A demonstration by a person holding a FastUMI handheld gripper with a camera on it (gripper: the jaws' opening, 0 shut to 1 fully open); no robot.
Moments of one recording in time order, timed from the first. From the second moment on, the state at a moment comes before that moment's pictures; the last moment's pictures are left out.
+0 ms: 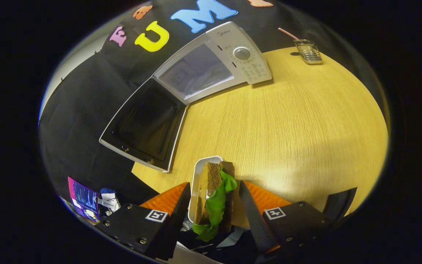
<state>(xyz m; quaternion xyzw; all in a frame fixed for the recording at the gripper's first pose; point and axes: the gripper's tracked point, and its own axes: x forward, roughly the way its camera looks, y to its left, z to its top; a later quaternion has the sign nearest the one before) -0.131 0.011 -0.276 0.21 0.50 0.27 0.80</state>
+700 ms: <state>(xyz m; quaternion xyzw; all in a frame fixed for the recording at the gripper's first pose) -0.106 0.022 -0.212 0.28 0.47 0.19 0.81</state>
